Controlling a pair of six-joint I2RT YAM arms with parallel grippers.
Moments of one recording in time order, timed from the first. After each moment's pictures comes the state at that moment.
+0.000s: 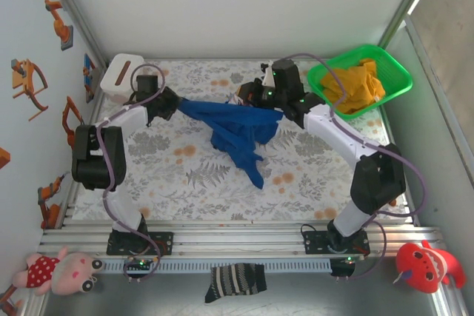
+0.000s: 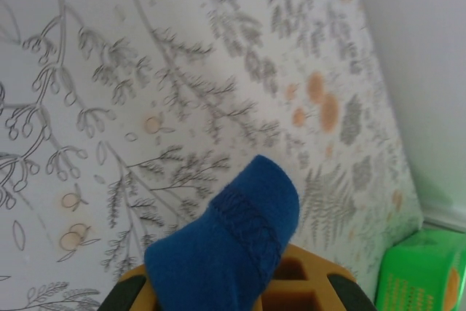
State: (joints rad) left arm -0.16 1.84 1.18 -0.13 0.28 -1.01; right arm 0.53 1.63 1.36 -0.21 -0.48 0.91
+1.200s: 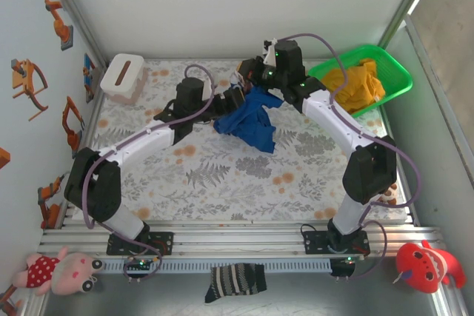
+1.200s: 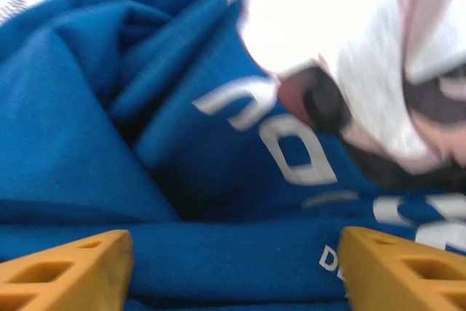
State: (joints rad) left arm -0.64 1.58 1.10 0.07 0.35 -0.87; right arm 0.49 1.74 1.57 -0.18 -0.44 0.90
